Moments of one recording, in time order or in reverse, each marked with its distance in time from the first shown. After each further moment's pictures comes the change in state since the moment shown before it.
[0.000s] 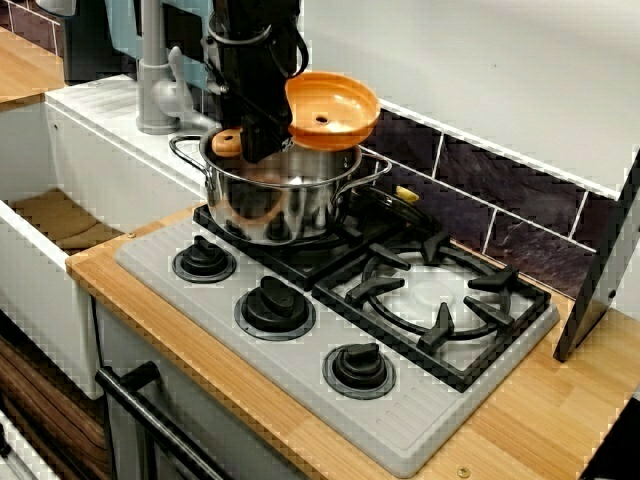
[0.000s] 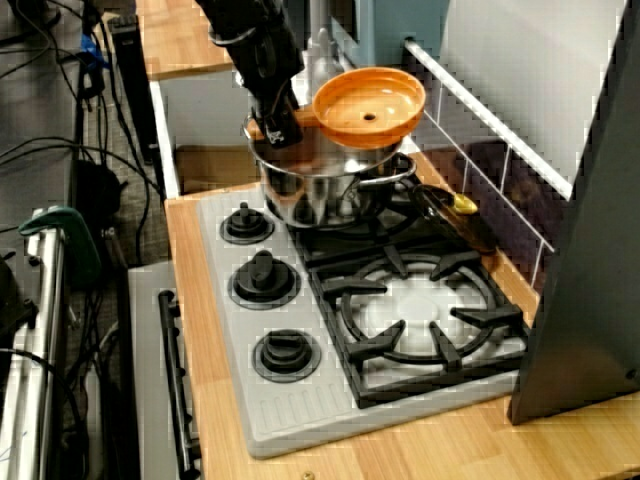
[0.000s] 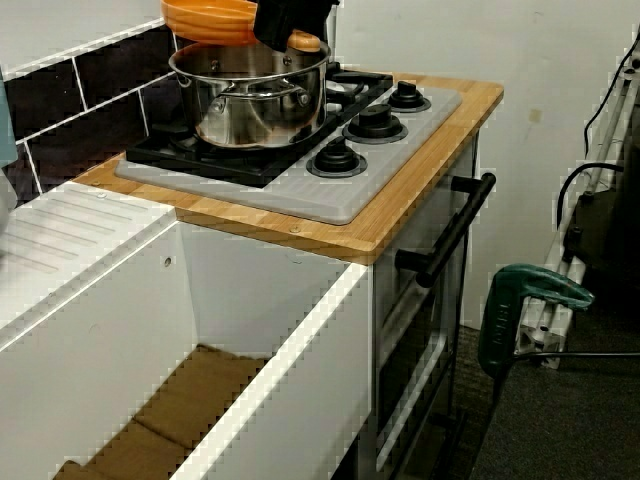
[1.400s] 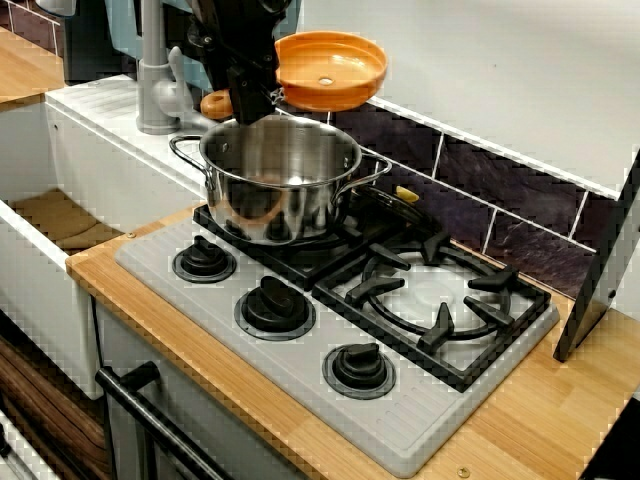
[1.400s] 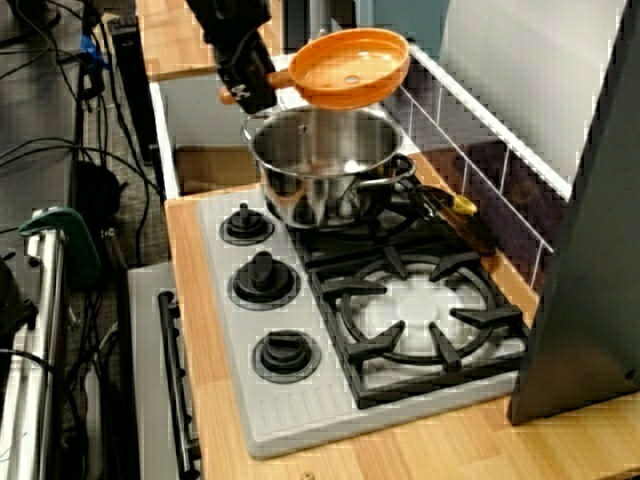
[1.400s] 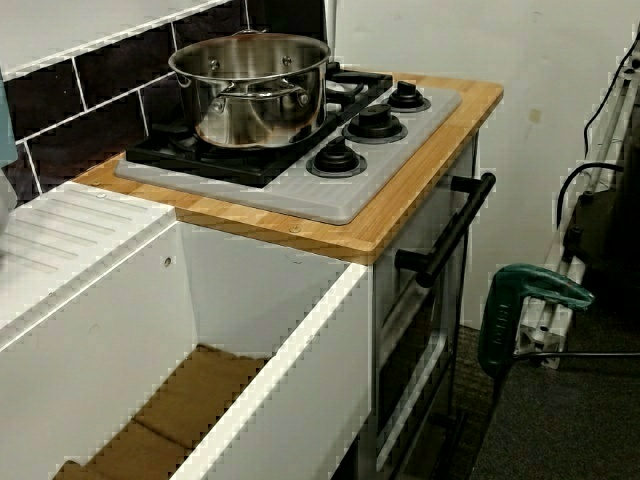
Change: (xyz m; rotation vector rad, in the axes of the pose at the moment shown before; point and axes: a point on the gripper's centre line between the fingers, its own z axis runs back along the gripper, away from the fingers) arm -0.001 0.001 0.044 -0.064 -0.046 0.001
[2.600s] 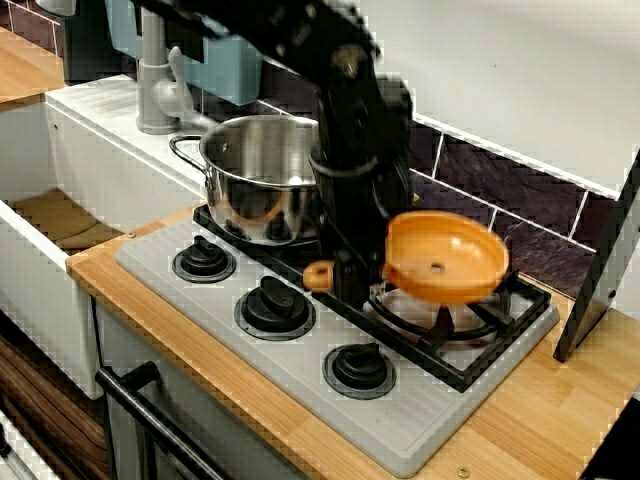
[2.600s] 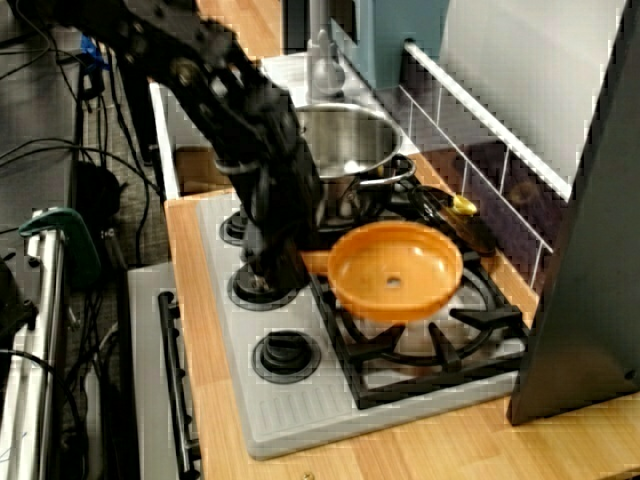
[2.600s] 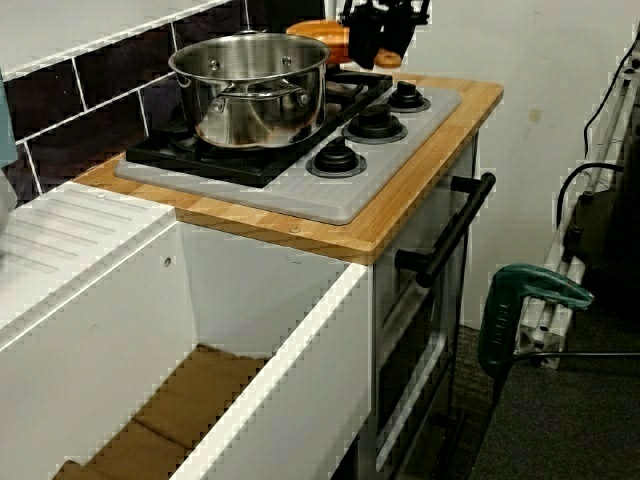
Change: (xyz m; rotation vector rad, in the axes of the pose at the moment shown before) arm -0.008 -0.129 -0.053 -0.168 0.054 -0.294
